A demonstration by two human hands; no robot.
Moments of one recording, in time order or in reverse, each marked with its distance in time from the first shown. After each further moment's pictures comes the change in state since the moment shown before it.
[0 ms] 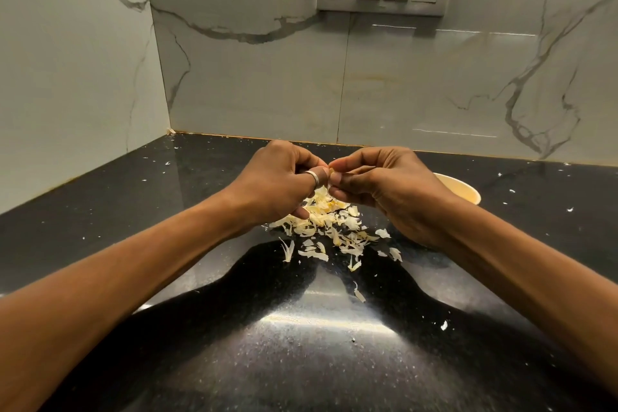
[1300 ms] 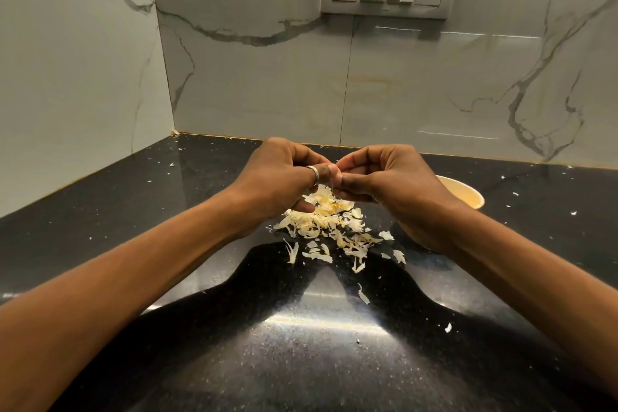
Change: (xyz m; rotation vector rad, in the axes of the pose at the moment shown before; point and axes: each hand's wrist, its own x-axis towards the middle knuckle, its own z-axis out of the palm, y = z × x) left_hand -0.001 0.004 -0.002 -0.186 0.047 -0.068; right_hand -0.001 -0.001 0.001 -0.165 0.036 -0.080
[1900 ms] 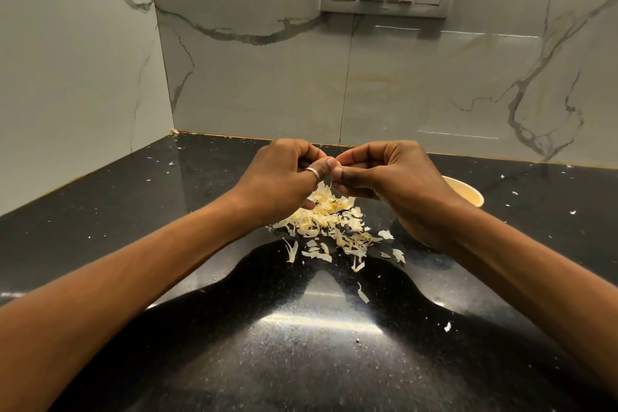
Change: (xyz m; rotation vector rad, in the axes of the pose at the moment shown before) left_hand 0.004 -0.008 0.001 0.182 0.007 0.171; right_hand -0.002 -0.003 0.000 0.045 0.012 -0.019
